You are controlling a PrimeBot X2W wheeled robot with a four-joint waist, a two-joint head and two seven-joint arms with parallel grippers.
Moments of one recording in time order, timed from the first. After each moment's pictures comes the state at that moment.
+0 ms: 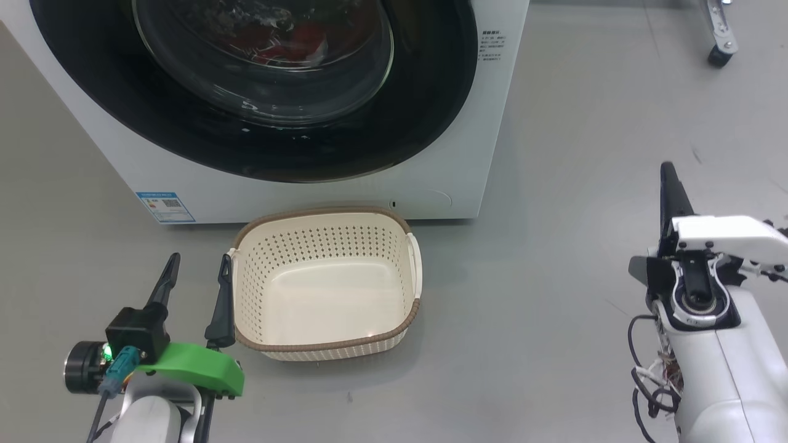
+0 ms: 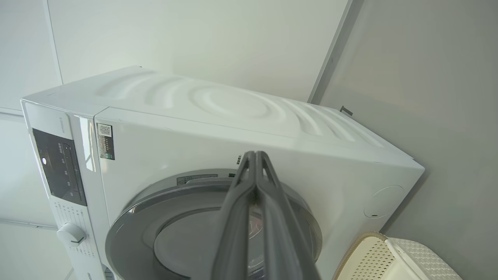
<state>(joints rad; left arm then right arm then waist) -0.17 0.07 -0.15 0.31 -0.29 0.01 -0.25 -0.41 -0.04 -0.02 0.43 1.46 0.12 -0.07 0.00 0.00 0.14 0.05</state>
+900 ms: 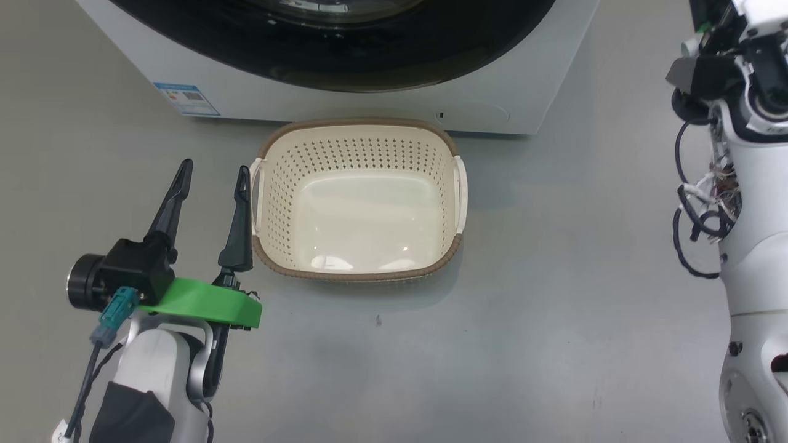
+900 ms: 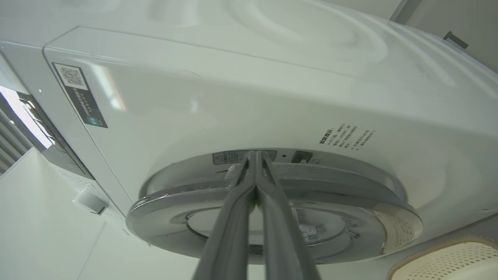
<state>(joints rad) -0.31 0.04 -0.17 0.19 -0.28 -0.03 -0.25 -0.89 -0.11 0.00 0.51 1.51 0.09 0.20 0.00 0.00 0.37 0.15</state>
